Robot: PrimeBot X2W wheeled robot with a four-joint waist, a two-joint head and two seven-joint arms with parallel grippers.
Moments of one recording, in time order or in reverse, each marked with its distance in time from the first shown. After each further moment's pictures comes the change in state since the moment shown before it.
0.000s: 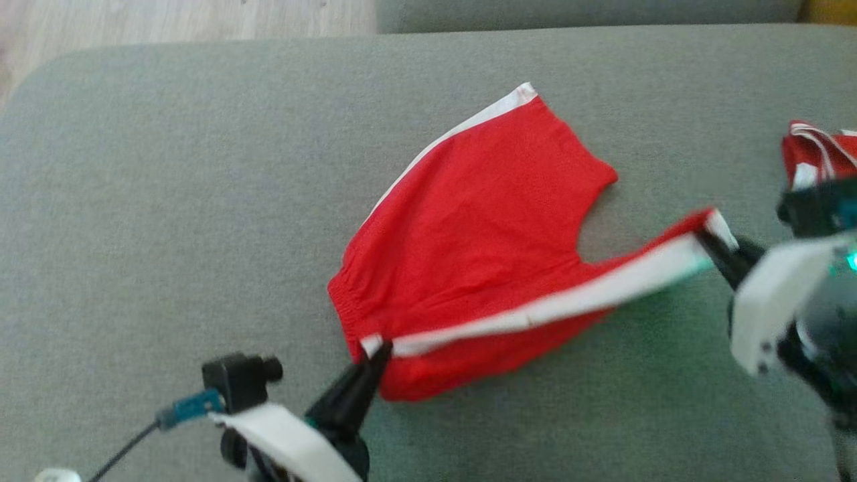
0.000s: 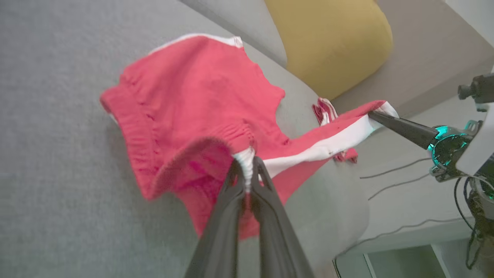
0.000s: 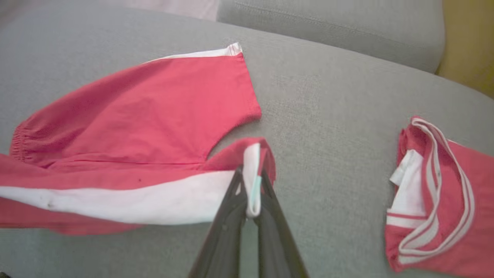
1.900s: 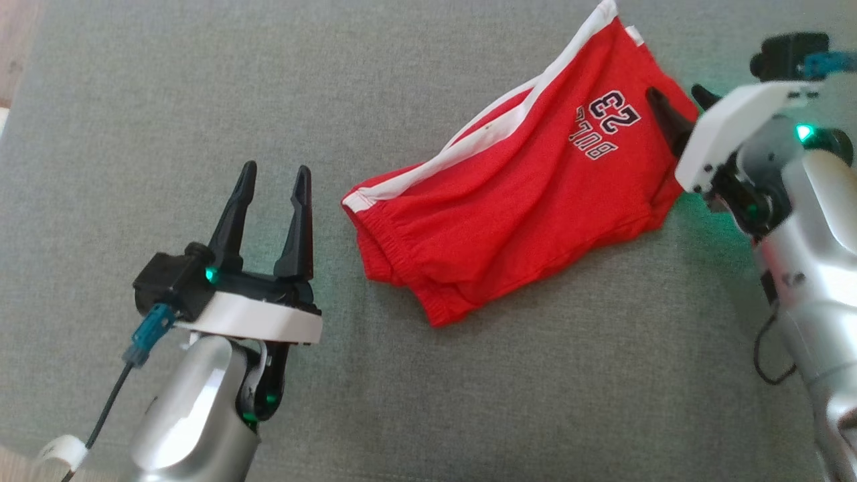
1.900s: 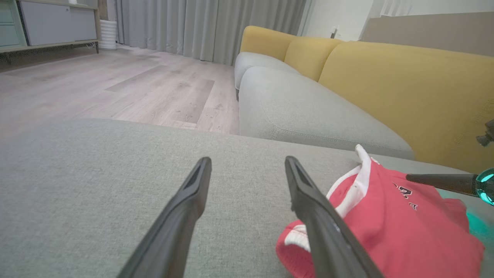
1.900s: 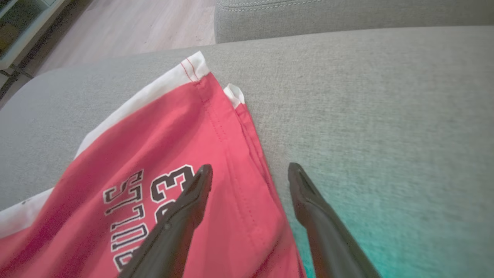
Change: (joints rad) left arm -0.210 -0.328 0.465 0.487 0.651 -0.165 -0.265; right arm -0.709 0.060 0.269 1.145 0.196 0.000 -0.604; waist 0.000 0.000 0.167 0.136
